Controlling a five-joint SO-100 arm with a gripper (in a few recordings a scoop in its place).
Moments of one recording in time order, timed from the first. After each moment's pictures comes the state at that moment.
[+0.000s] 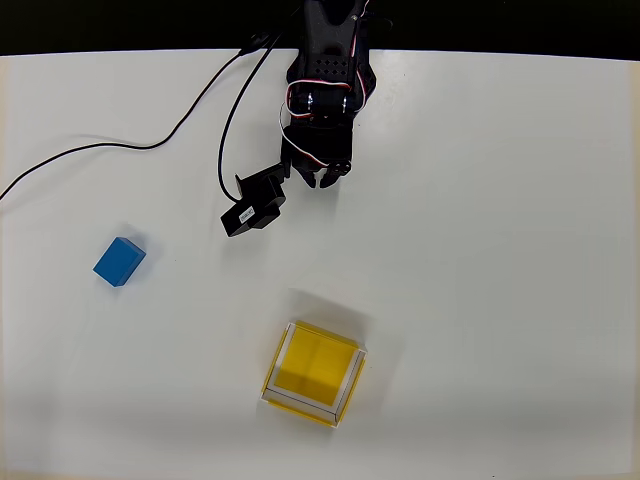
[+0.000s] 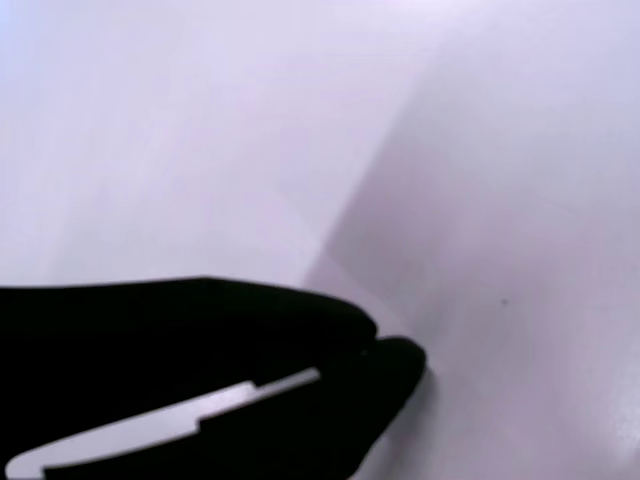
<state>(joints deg) -0.4 190.1 178.7 77.0 -92.3</state>
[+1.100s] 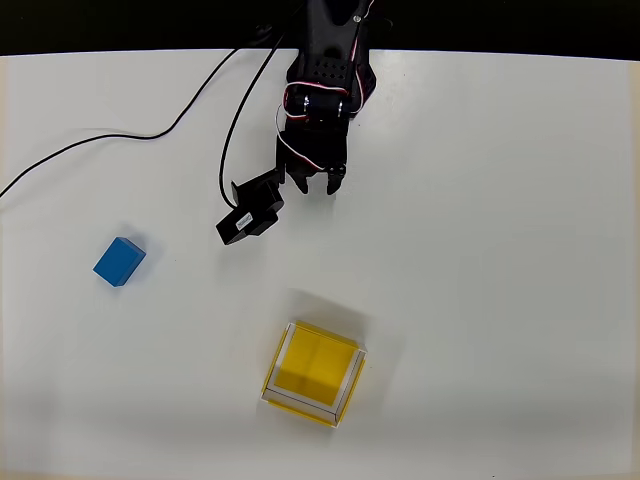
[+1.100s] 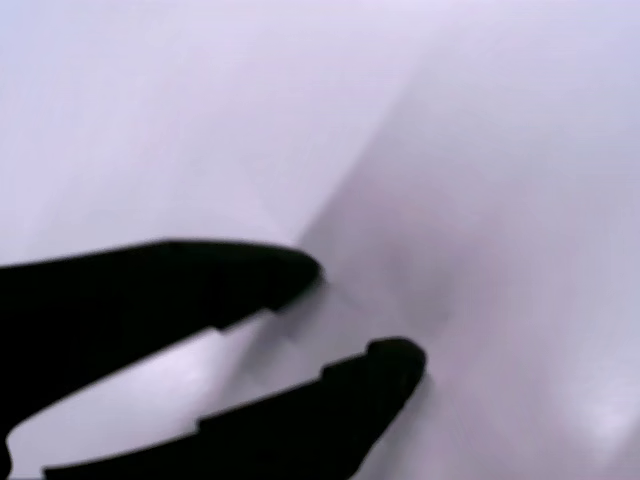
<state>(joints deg) 6.2 181.1 178.5 63.5 -100.2</state>
